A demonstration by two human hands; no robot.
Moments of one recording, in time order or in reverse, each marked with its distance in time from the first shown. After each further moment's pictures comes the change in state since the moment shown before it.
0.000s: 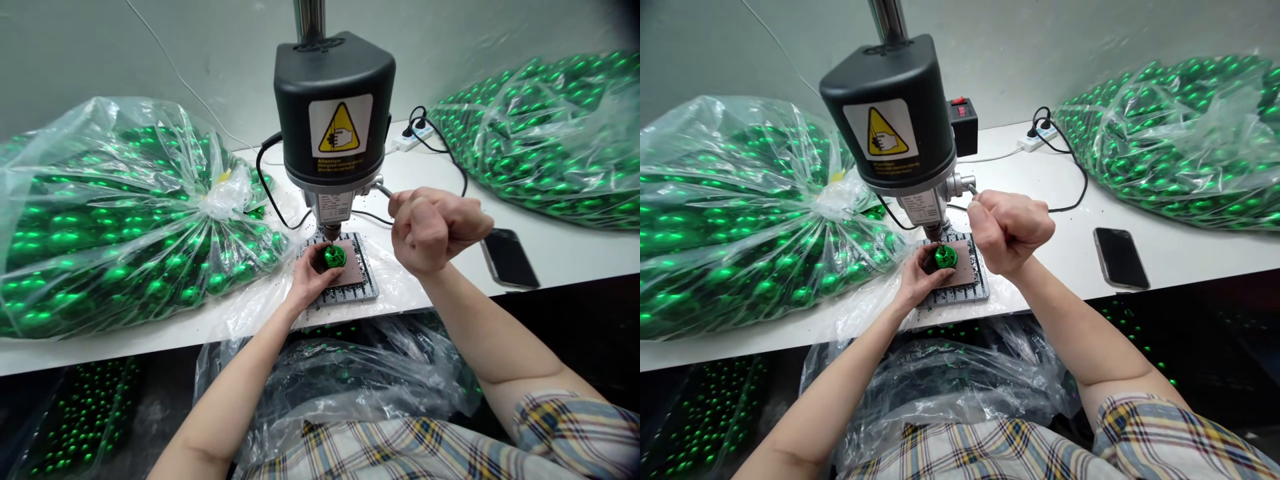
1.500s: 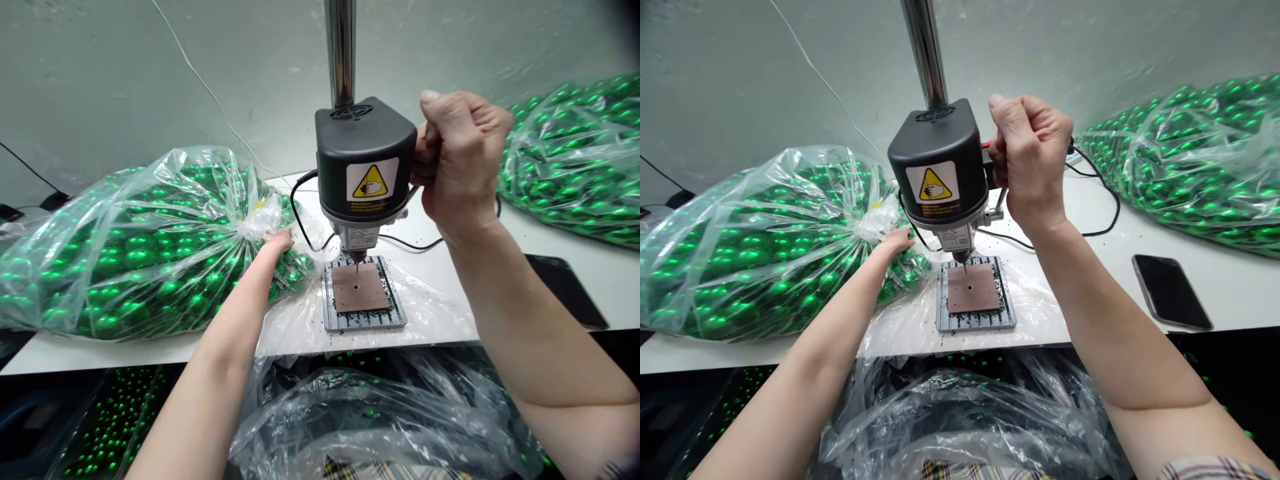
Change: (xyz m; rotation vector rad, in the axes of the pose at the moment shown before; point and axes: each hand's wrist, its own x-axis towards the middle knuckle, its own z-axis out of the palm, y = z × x) left_hand 0.150 0.039 -0.134 1.078 0.079 -0.310; right_hand 0.087 0.024 0.037 0.117 0.180 0.661
